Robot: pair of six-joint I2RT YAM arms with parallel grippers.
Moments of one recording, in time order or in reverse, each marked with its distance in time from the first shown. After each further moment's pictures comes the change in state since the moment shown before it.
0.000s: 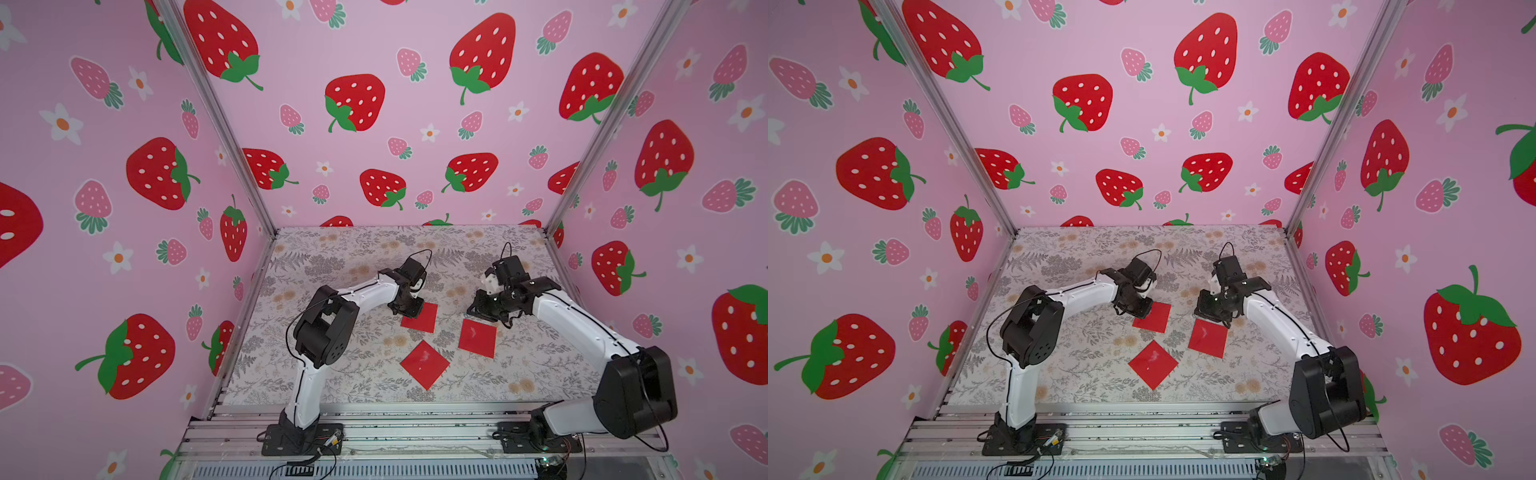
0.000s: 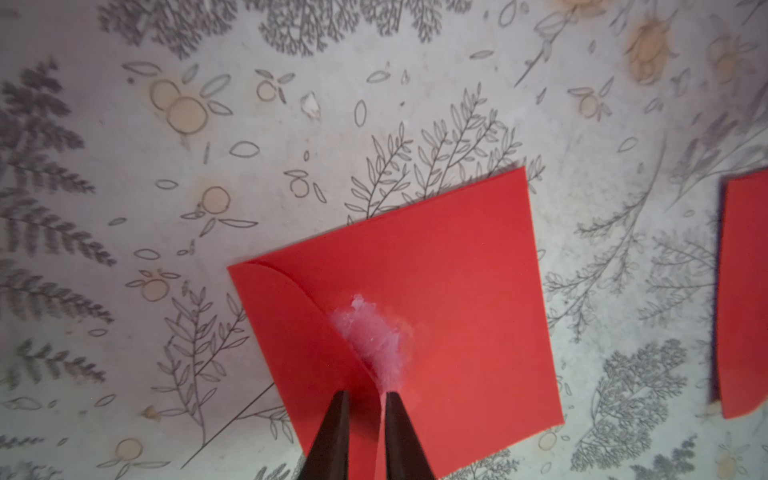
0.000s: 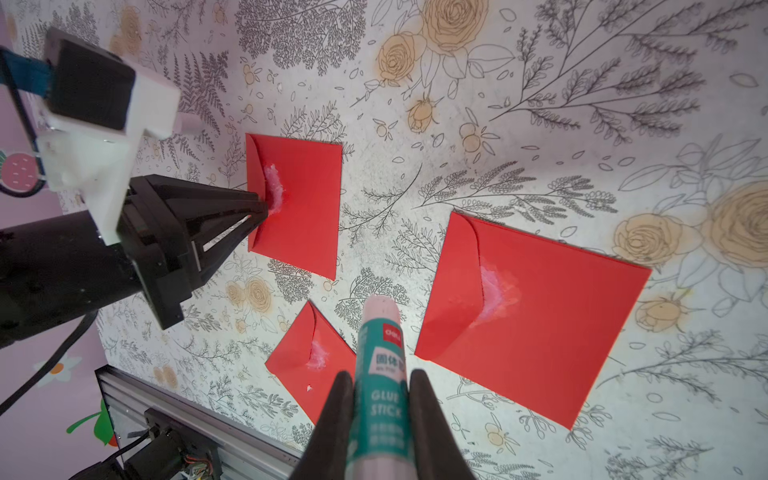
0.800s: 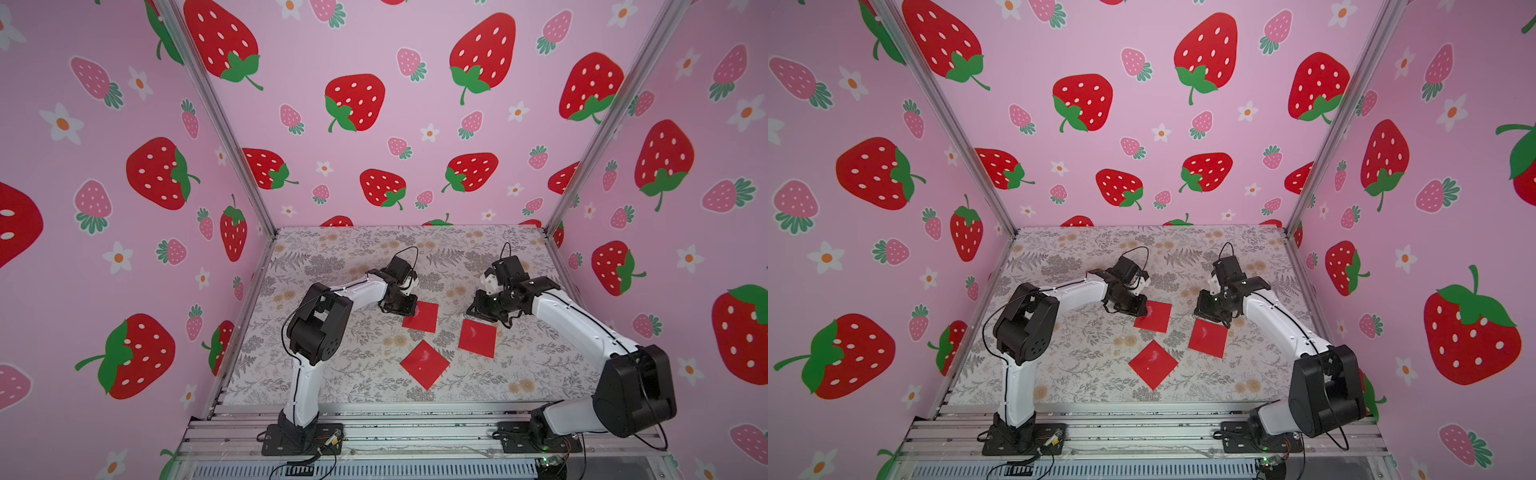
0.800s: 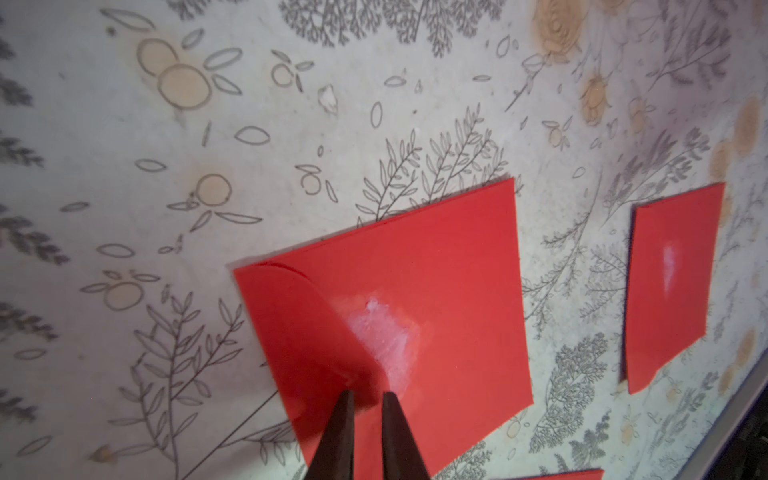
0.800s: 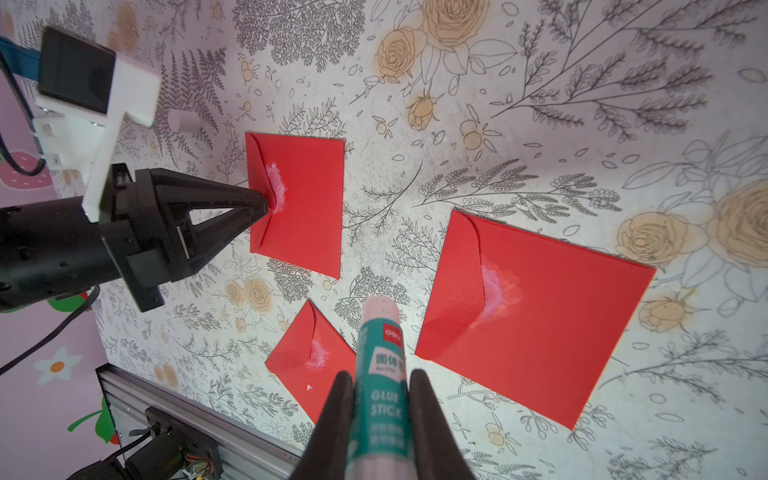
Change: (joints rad) left arm 0.088 -0.016 -0.087 0.111 0.214 -0.048; right arm 0.000 0.006 0.000 0.000 -0.004 0.000
